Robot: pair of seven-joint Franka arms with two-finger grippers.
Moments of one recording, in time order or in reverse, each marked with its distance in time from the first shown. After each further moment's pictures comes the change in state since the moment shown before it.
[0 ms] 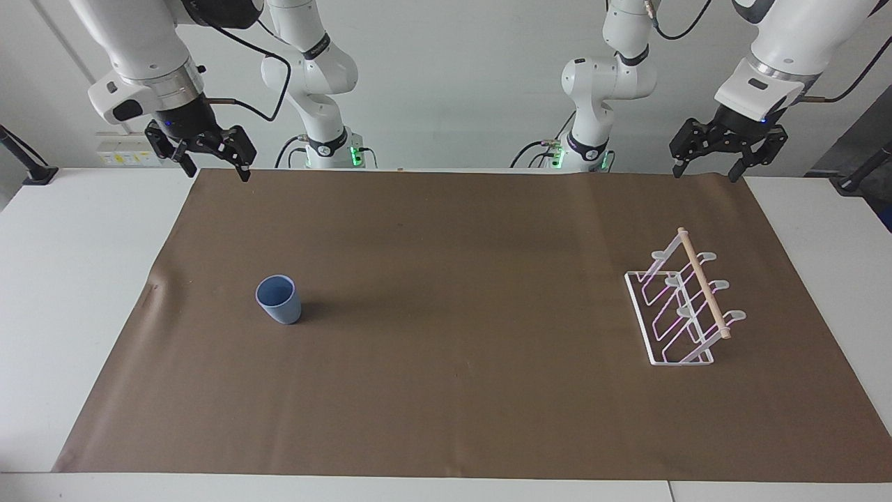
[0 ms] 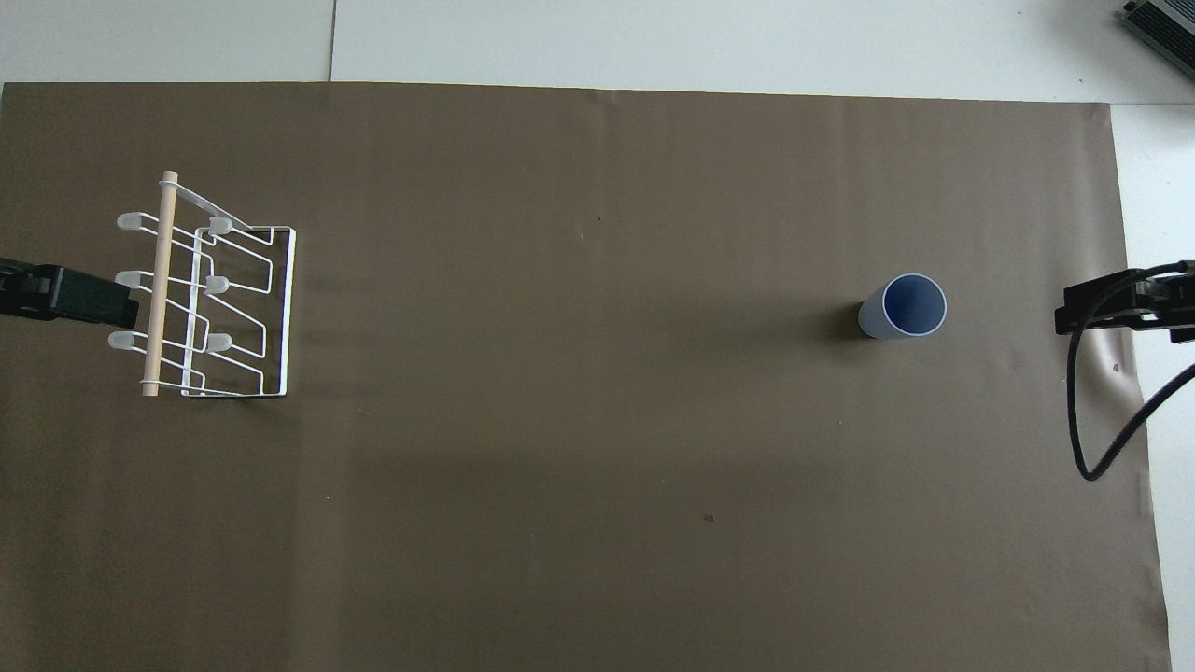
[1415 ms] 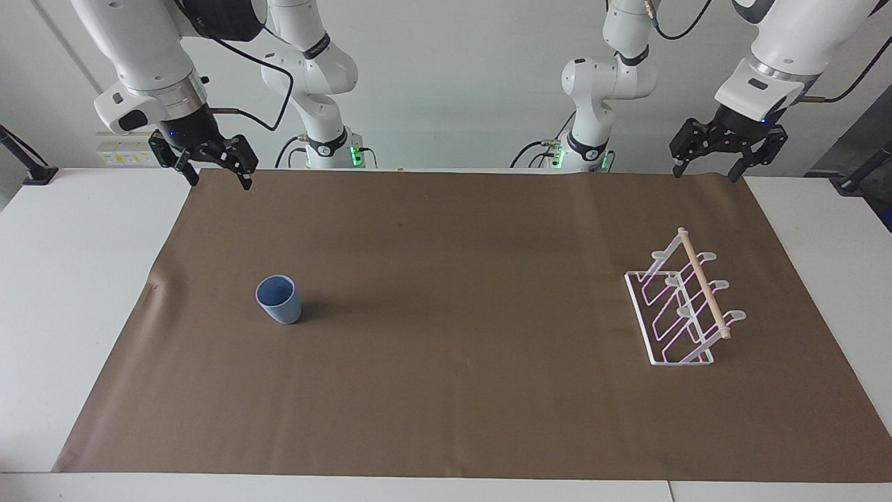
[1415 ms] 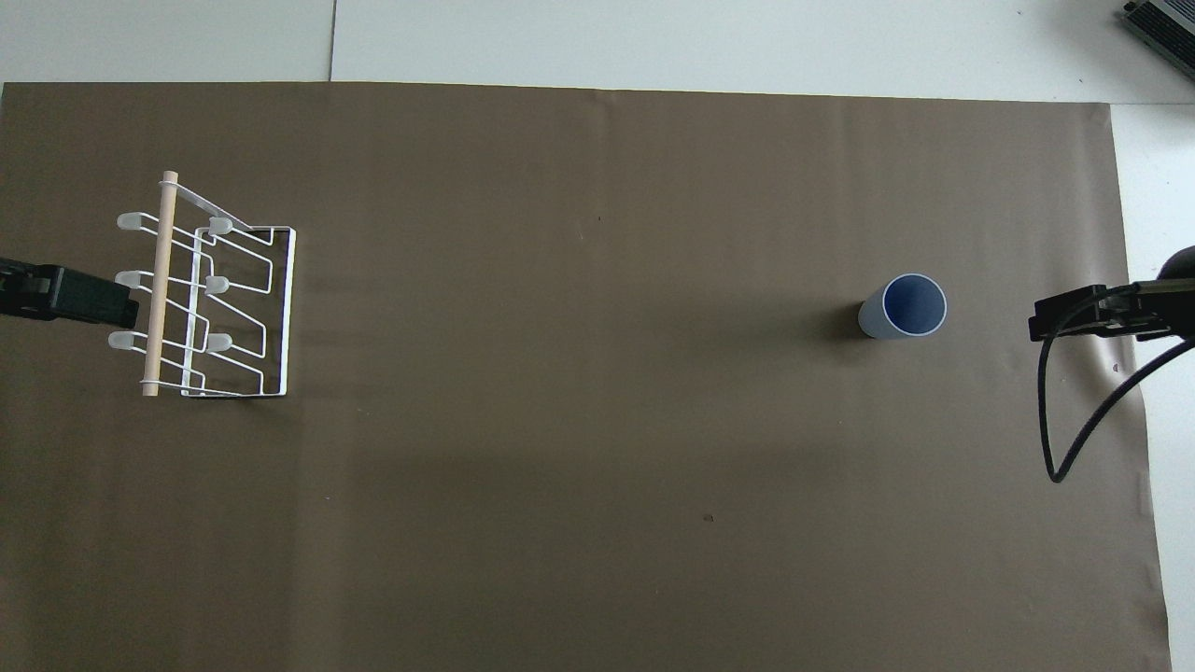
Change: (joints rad) left arm 0.000 0.000 0.000 0.000 0.000 0.000 0.000; right arm -0.033 -0.018 -0.008 -0.244 0.000 0.262 -0.163
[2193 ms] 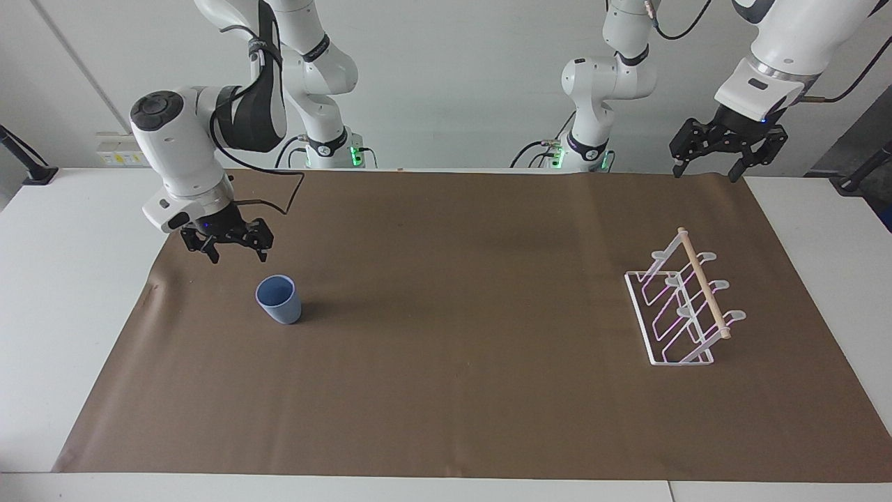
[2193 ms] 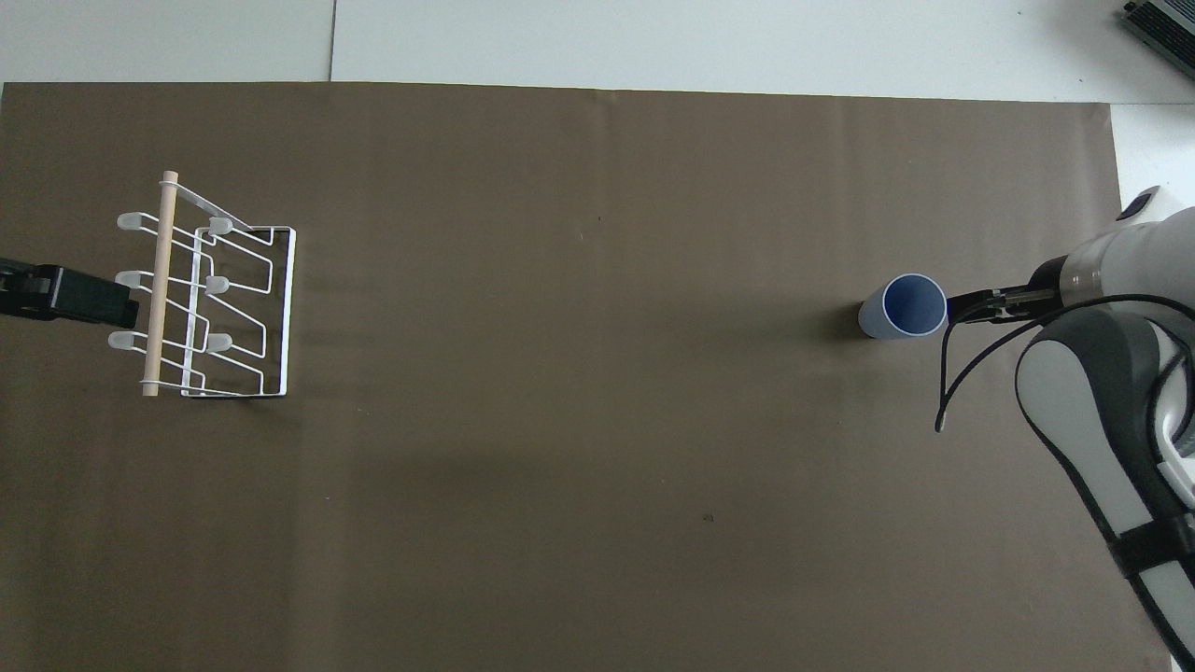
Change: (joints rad) left arm 0.000 0.000 0.000 0.000 0.000 0.000 0.000; right arm 0.003 0.159 0.004 -0.181 0.000 0.425 -0.012
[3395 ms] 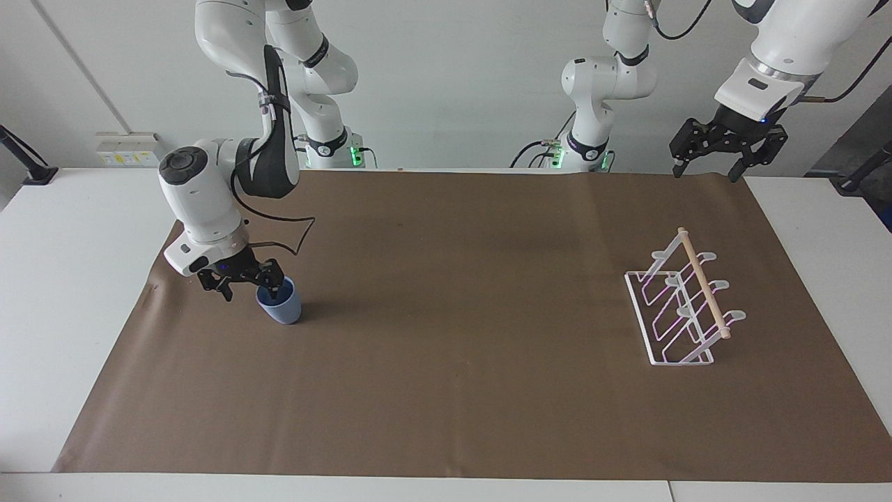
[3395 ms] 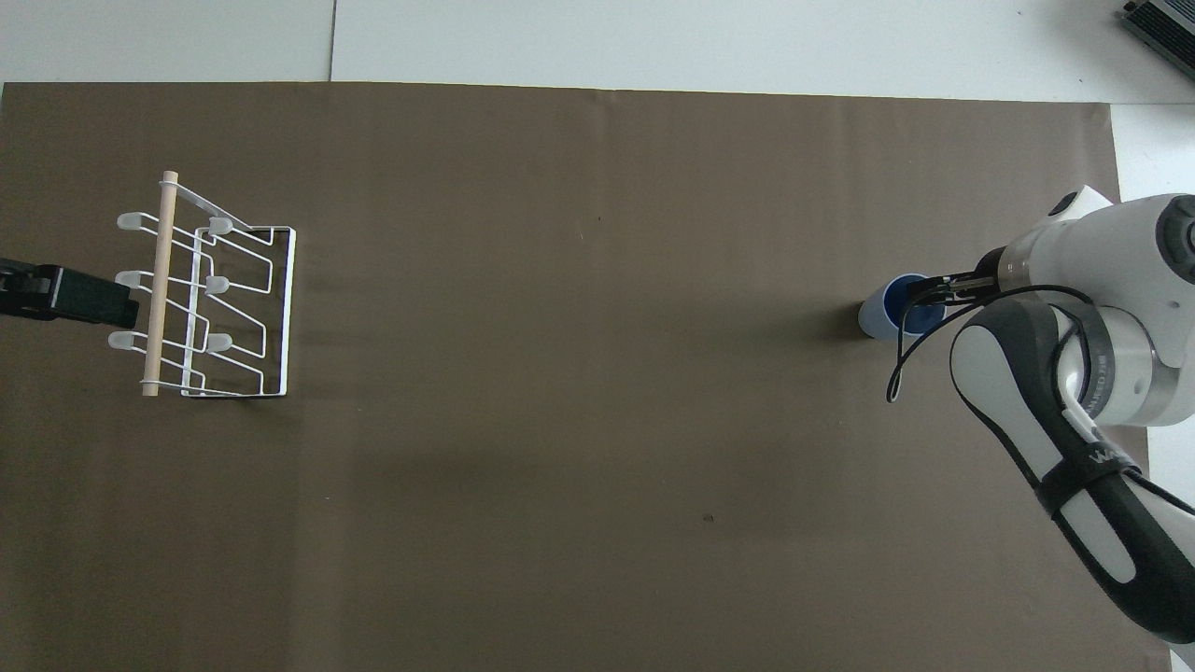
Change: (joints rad) left arm 0.000 0.000 0.000 0.000 0.000 0.000 0.000; right arm 0.004 0.080 0.003 -0.023 0.019 0.110 0.000
